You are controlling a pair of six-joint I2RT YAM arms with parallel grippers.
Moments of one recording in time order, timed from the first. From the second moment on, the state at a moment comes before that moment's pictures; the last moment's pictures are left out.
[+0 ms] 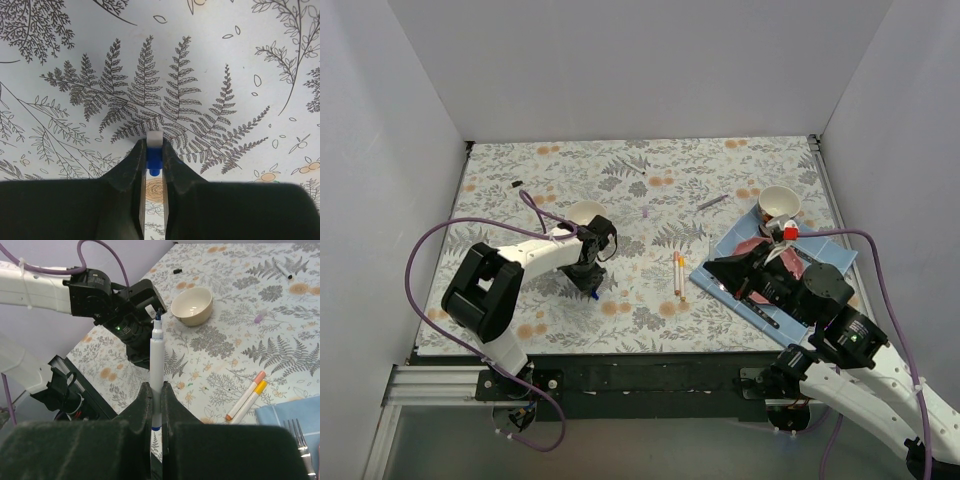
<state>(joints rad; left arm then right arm) -0.60 1.68 1.01 -0.84 -0.24 -1.35 0.82 0.45 0.69 -0.28 -0.04 0.45</state>
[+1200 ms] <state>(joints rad) -0.63 1.11 0.77 0.13 0.08 -0.97 0.82 1.13 0.48 0.50 -0.32 0.68</state>
